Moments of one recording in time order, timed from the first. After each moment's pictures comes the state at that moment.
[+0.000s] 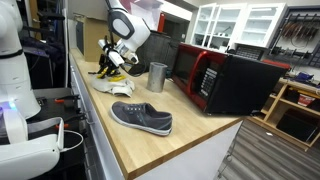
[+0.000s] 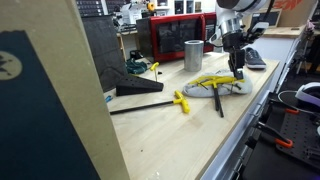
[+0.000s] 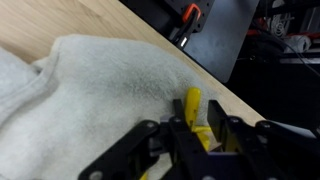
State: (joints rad) arm -0.03 -0.04 -0.11 -2.51 0.36 1.93 -0.92
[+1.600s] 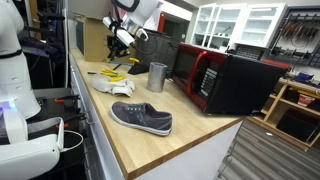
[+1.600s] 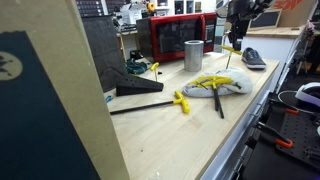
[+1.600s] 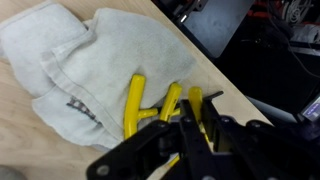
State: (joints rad) arm -0.08 -0.24 -0.16 -2.42 0.34 1.80 -1.02
